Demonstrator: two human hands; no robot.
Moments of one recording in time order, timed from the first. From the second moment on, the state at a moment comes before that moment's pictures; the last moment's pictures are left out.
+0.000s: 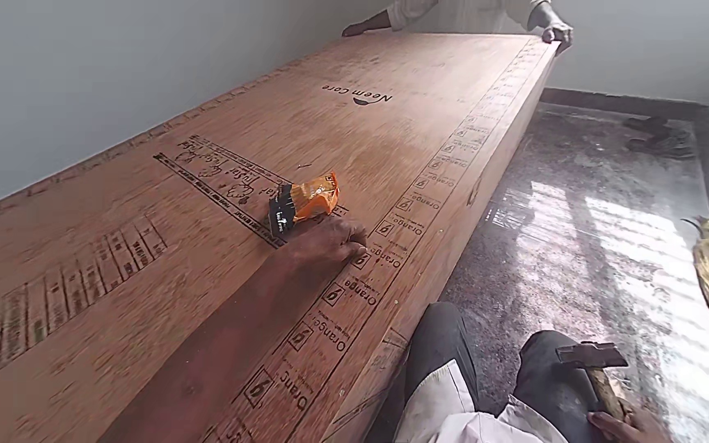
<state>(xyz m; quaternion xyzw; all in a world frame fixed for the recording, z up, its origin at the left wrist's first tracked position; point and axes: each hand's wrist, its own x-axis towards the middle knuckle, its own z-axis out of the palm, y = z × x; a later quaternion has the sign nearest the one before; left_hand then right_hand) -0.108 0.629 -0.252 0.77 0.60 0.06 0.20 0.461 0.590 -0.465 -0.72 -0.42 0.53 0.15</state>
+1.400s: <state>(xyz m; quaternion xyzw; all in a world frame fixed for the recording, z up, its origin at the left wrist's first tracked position) 0.031 0.851 -0.299 0.63 0.53 0.49 0.29 0.388 0.629 -0.448 -0.65 -0.40 0.59 0.26</state>
